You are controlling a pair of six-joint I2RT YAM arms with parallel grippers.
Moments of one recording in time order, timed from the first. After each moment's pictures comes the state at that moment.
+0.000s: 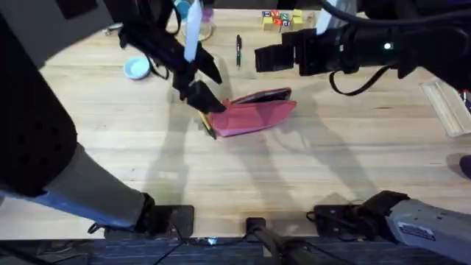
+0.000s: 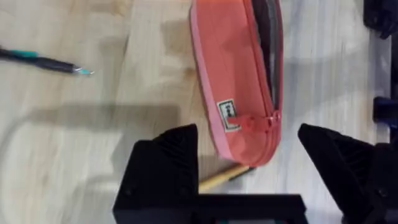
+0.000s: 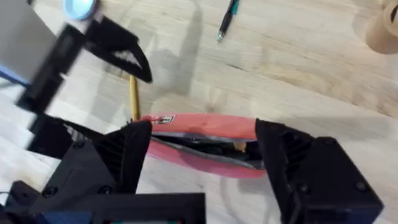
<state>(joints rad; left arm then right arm) -0.10 1.78 1.35 -1.19 0.77 1.23 0.47 1.27 1.14 -0.68 -0.12 0.25</state>
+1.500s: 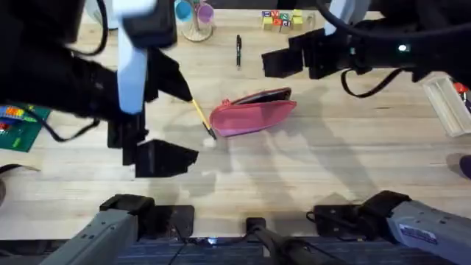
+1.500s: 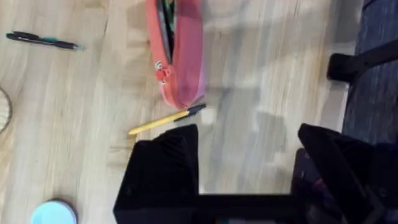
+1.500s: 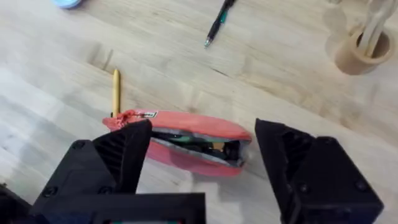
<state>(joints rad) -0.10 1.05 1.22 -1.50 0.58 1.23 0.47 1.22 1.14 -0.70 -0.07 0.11</state>
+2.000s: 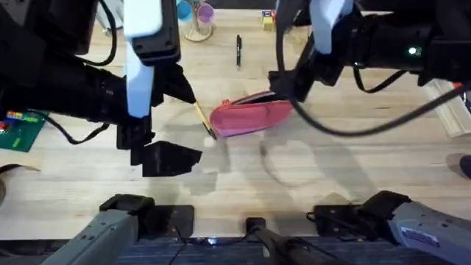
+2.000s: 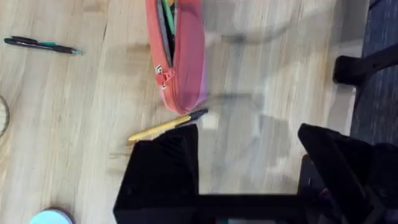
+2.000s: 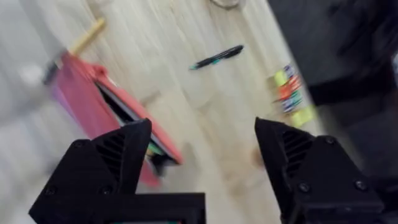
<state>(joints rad) -0.10 1.03 1.15 -1.43 0.61 1.23 0.53 1.17 1.14 -0.65 -0.07 -0.70</state>
